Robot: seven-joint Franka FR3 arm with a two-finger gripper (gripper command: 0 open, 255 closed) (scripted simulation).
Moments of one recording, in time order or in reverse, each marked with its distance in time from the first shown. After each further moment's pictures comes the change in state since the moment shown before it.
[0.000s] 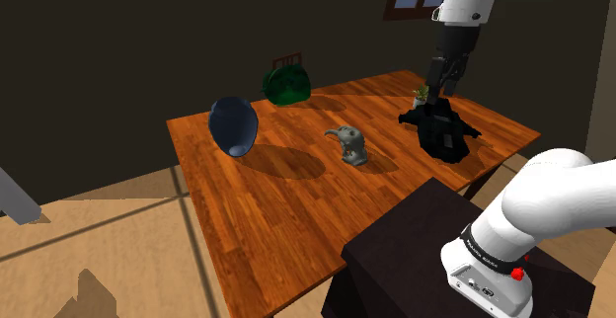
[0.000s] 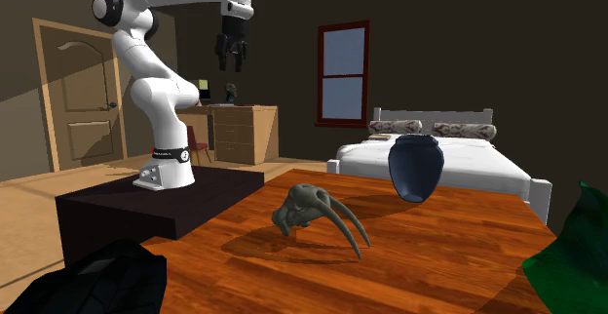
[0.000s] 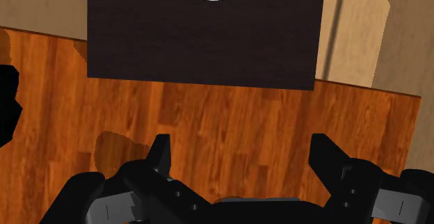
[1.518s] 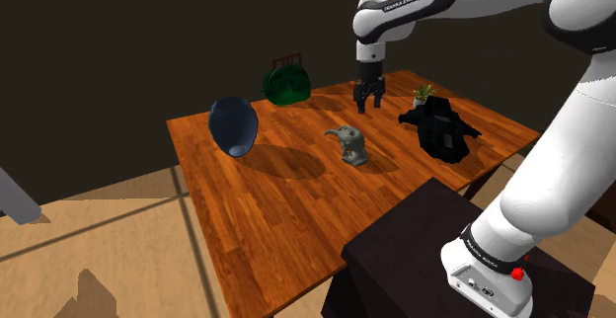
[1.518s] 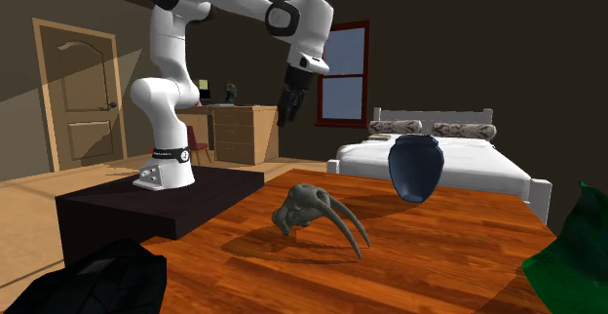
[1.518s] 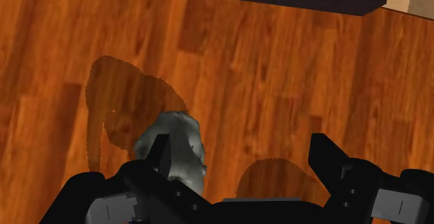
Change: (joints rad) arm -0.021 0.874 -0.070 0.408 -0.013 0.306 -0.134
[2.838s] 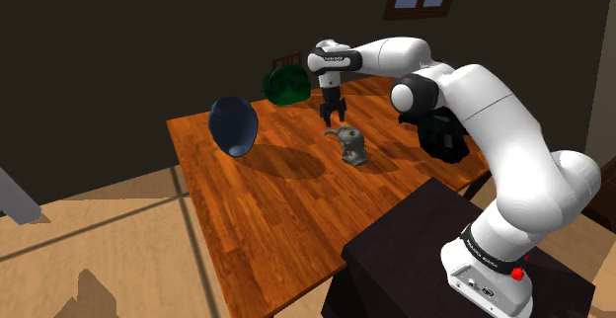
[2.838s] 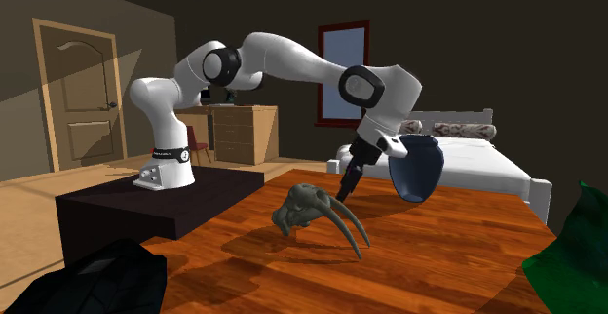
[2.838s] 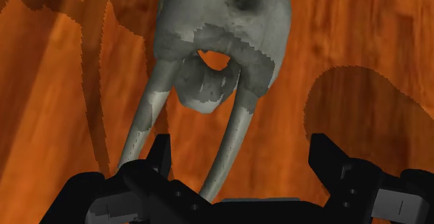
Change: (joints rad) arm -0.066 1.013 0.010 1.172 0.023 -0.302 -0.060
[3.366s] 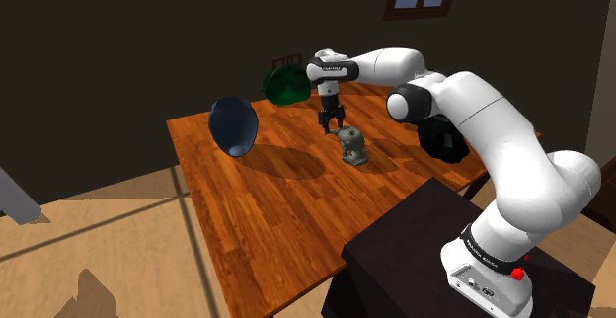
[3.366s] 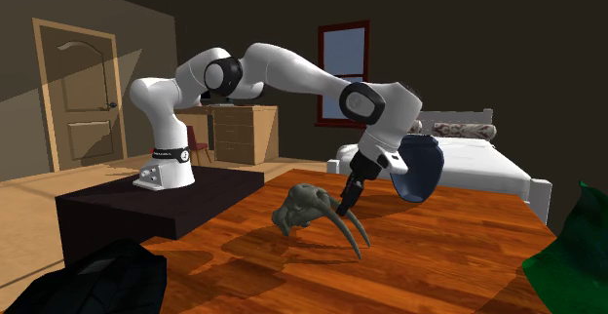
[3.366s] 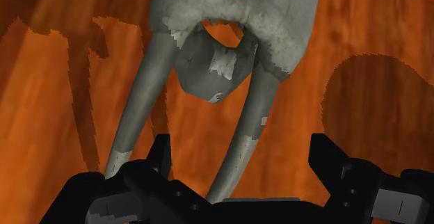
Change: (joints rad) arm -0.004 0.087 0.002 0.062 0.001 0.023 0.000
